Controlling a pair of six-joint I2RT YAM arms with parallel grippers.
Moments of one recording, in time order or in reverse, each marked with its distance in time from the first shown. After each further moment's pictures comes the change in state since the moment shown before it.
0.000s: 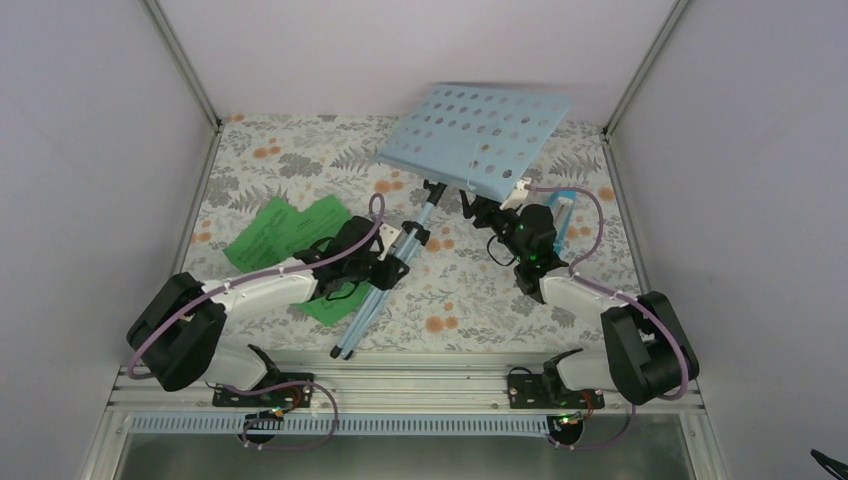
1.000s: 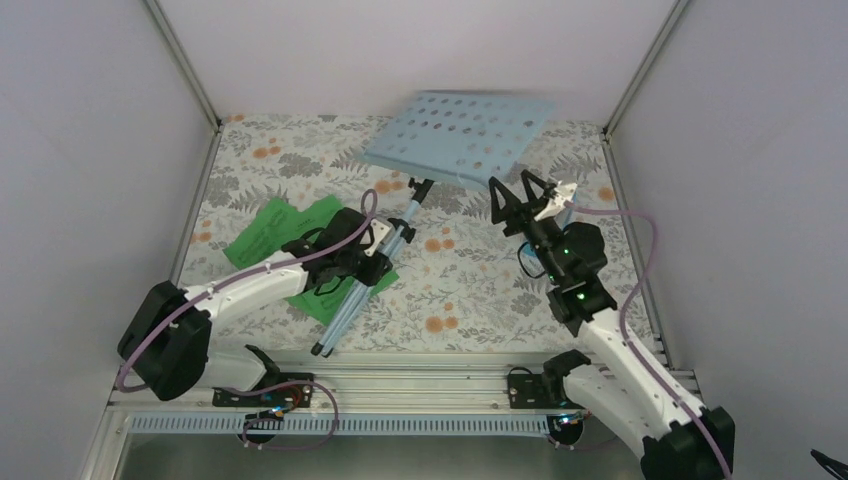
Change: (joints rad) left arm 0.056 -0.083 0.050 -0.230 -0.032 0.103; right arm -0.001 -0.483 0.031 -0.347 0.061 -0.213
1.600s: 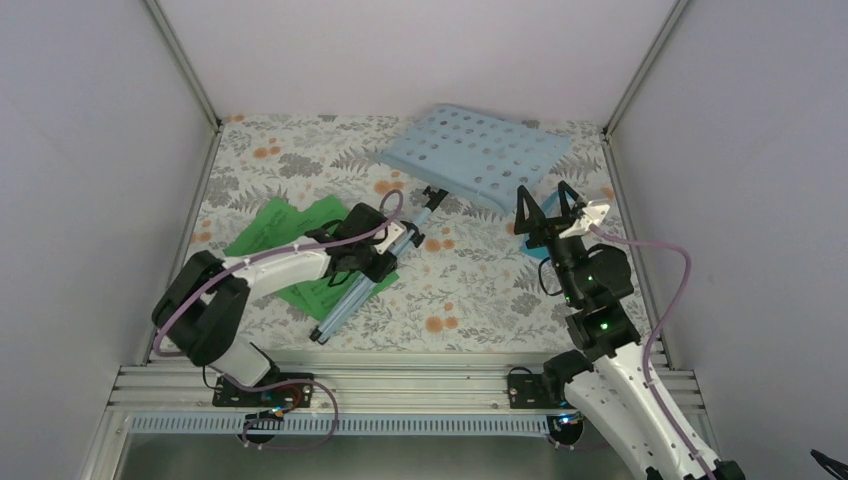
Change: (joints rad) left arm 0.006 0.194 0.087 0.009 -0.020 0.153; right arm 0.000 -0.291 -0.001 -0.229 0.186 -0.116
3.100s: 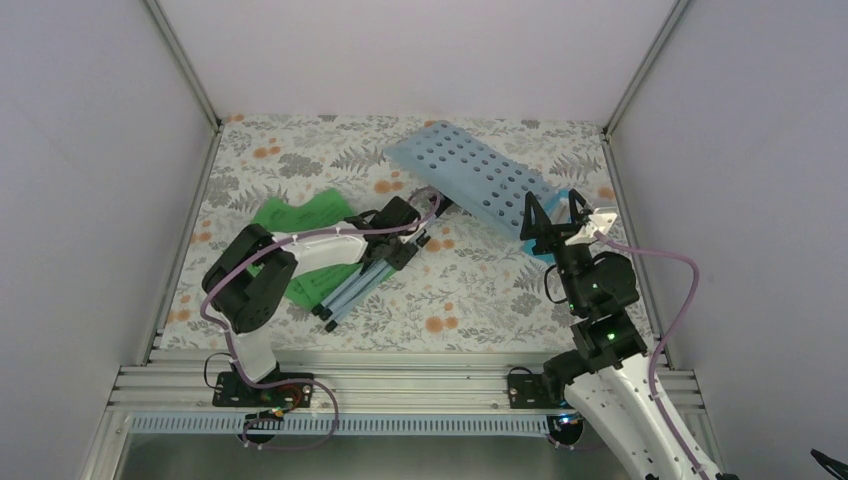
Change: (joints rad) left arm -0.077 0.305 0.233 -0.081 -0.280 0.057; right arm 0.000 -0.087 0.000 -0.119 0.074 -0.025
